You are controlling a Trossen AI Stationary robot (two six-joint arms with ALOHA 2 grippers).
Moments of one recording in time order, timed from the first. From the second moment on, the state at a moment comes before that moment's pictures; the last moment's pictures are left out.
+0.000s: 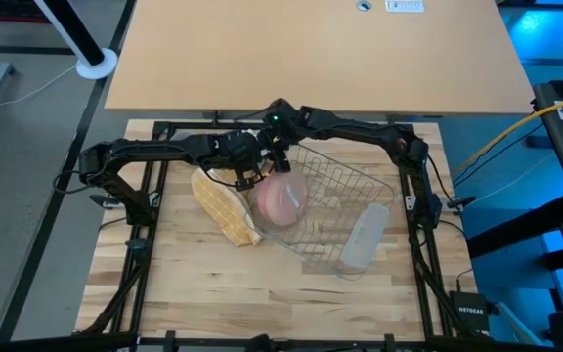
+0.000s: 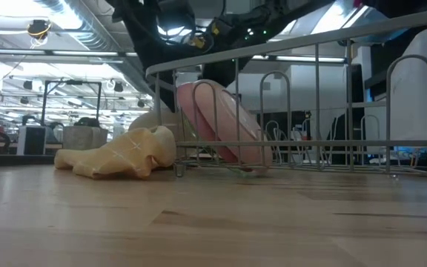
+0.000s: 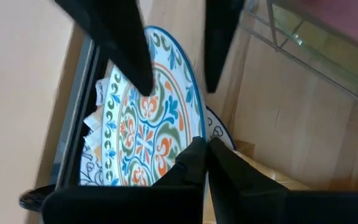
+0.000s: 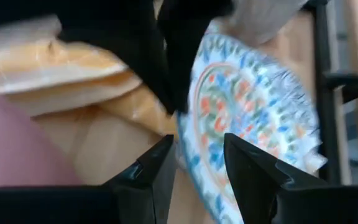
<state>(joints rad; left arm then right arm) 0.30 1.56 1.18 -0.65 -0.33 0.21 -0.41 2.09 1.81 -0.56 -0.36 -0.58</state>
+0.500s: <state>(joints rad) 0.30 1.56 1.18 -0.64 -0.33 0.22 -0.40 2.12 1.81 -0.58 -0.35 -0.58</state>
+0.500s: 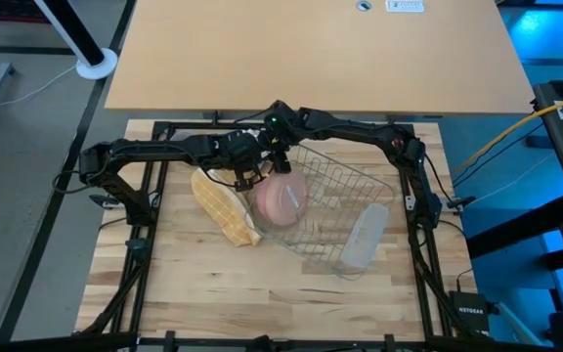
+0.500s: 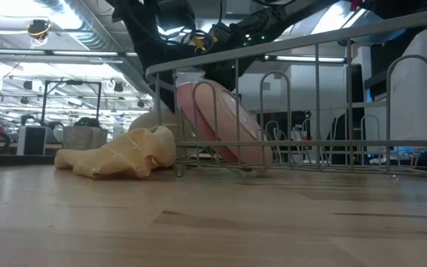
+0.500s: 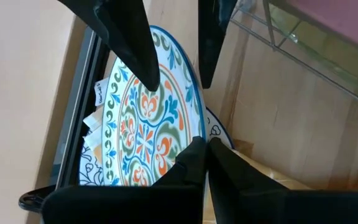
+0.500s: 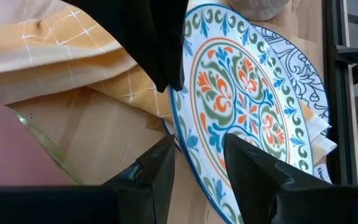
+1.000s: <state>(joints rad) 0.30 1.56 1.18 -0.64 -0.33 0.22 -0.40 2.12 1.81 -0.58 -0.36 -0.58</state>
